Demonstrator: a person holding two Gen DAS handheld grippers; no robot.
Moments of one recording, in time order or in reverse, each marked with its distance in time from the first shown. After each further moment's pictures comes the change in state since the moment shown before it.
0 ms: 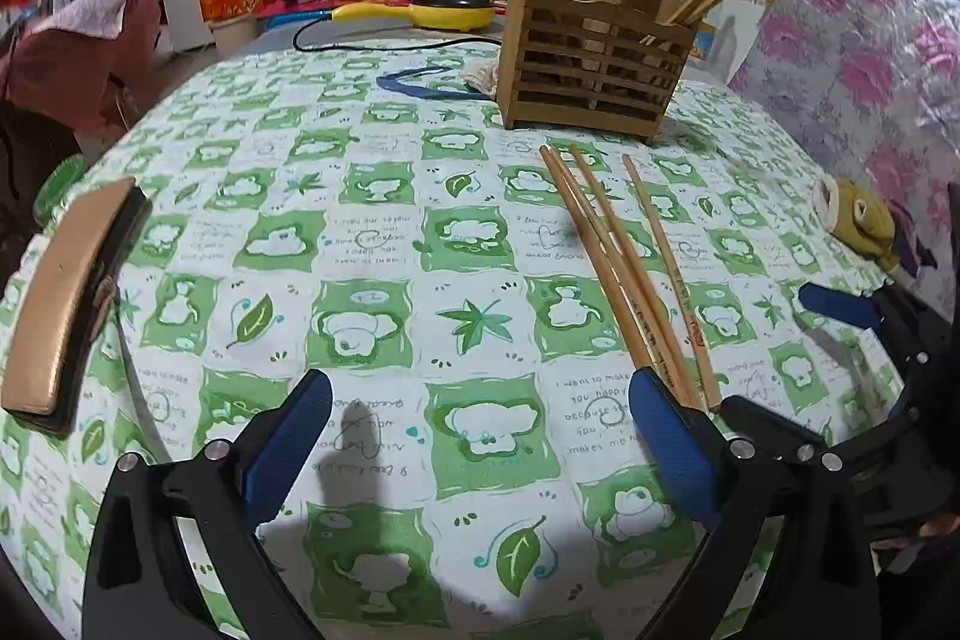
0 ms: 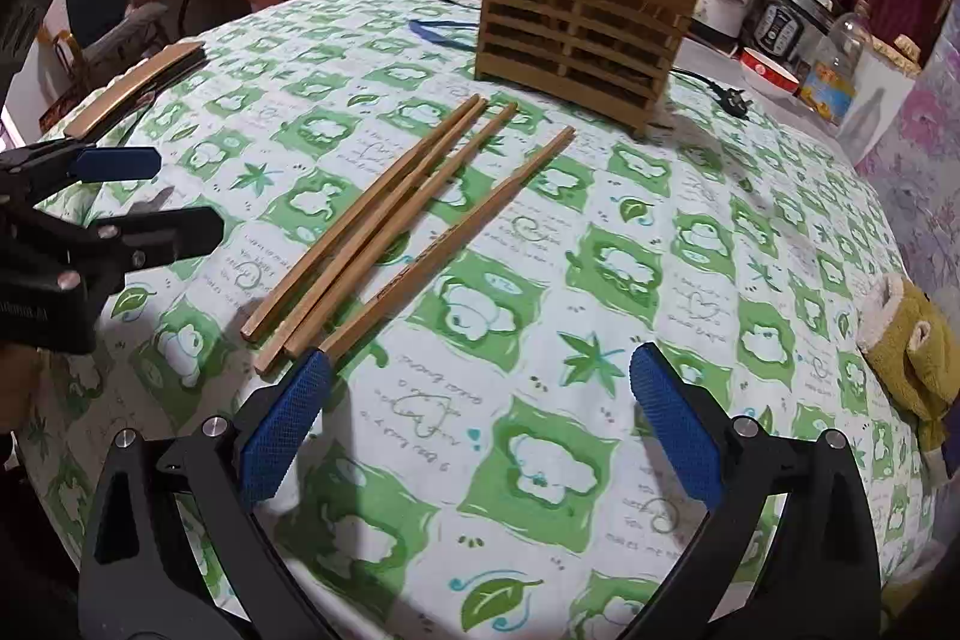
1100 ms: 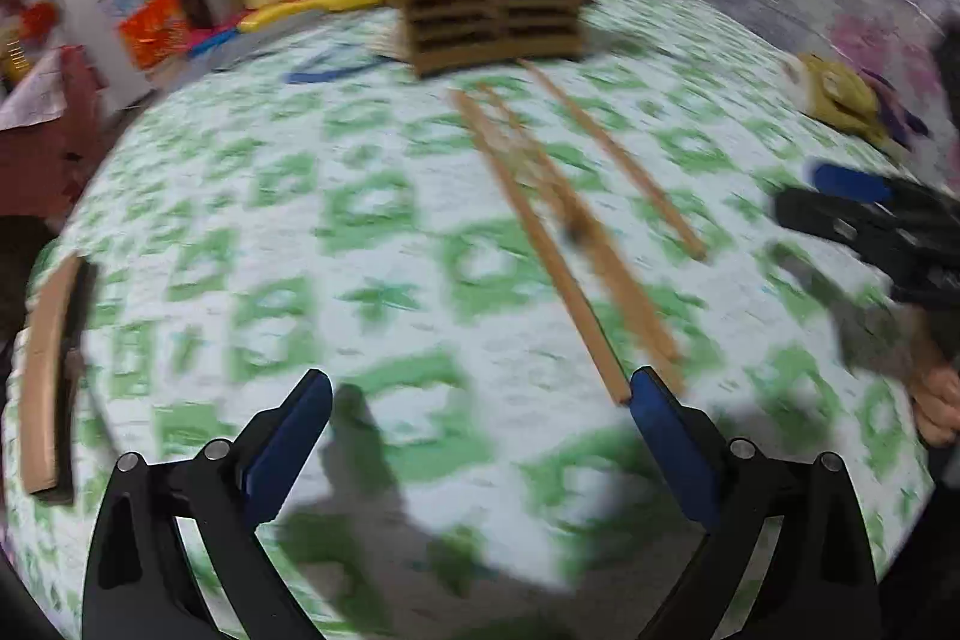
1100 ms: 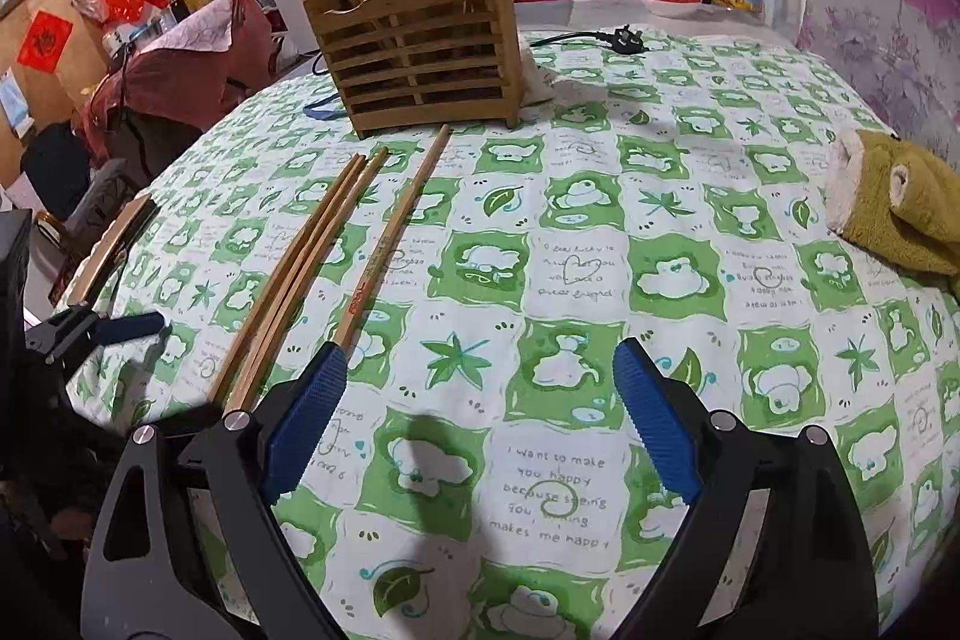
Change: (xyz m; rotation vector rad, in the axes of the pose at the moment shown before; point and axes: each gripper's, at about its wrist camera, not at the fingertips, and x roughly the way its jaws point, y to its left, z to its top) left arm 0.020 -0.034 -0.006 0.233 0.089 0.055; right arm -0.011 -0.078 -0.018 0.379 -0.079 0.072
